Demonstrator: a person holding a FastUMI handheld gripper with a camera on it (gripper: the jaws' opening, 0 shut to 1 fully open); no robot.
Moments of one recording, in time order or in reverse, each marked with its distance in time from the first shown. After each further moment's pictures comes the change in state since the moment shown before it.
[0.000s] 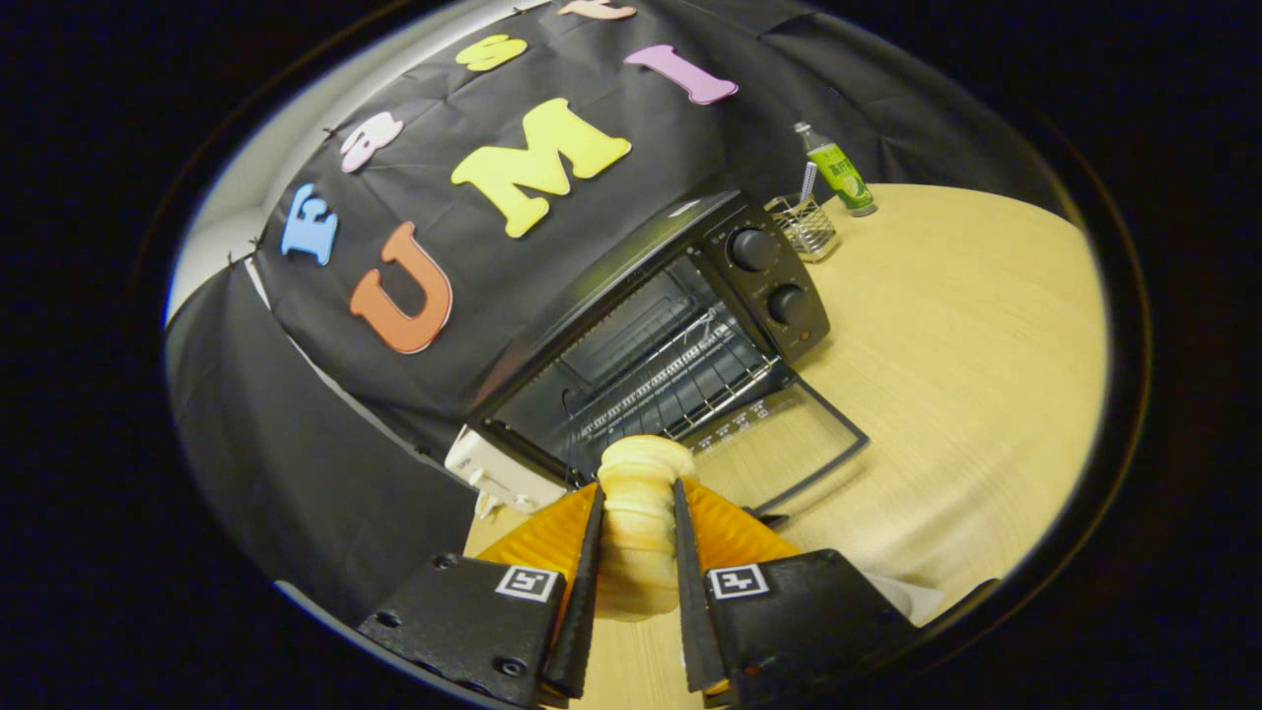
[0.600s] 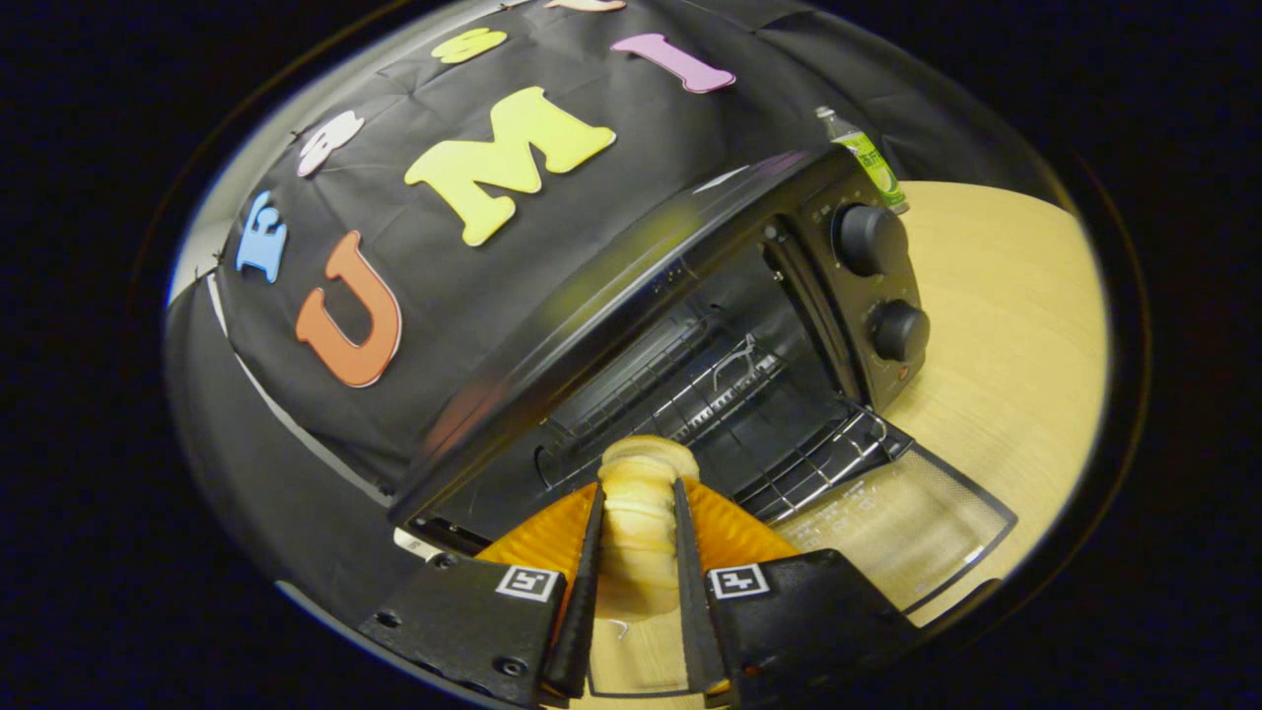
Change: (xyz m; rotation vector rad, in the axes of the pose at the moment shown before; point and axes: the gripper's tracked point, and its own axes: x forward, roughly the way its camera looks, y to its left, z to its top) arm 0.125 0.010 0.022 0.023 -0.058 -0.085
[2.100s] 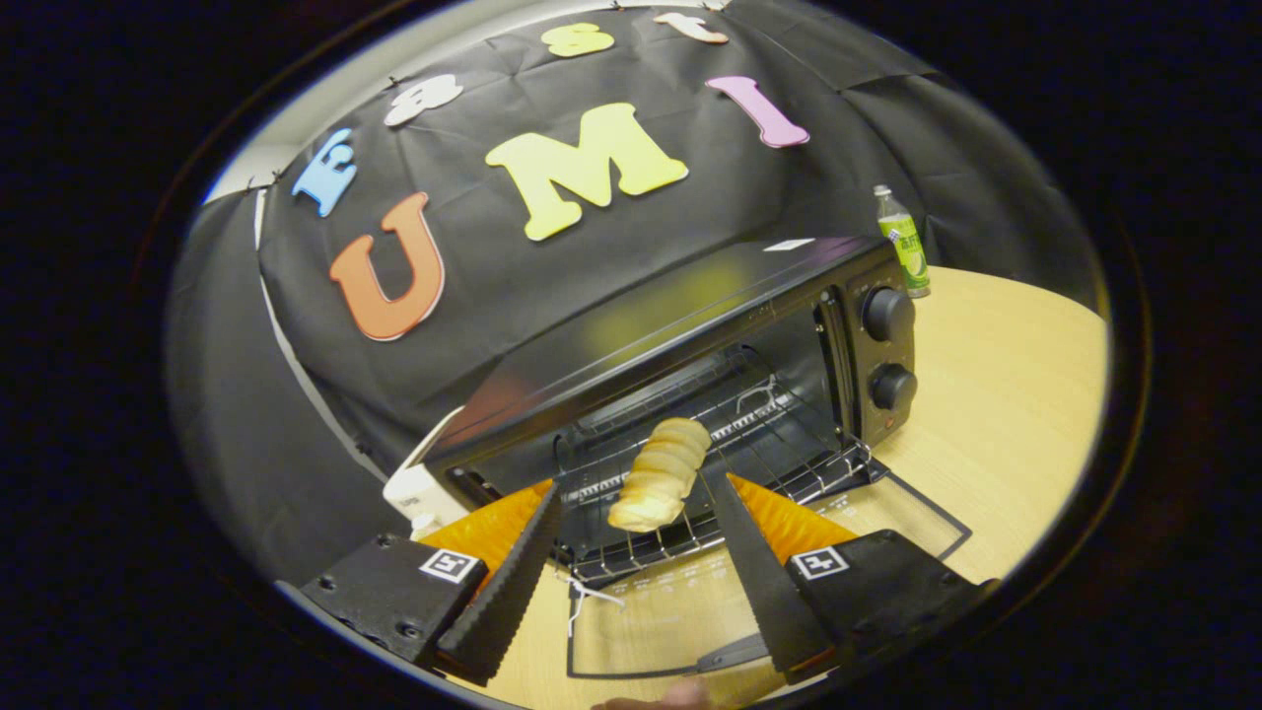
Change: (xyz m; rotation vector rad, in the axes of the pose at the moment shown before) arm -0.073 0.030 -0.014 -0.286 -0.110 0.040
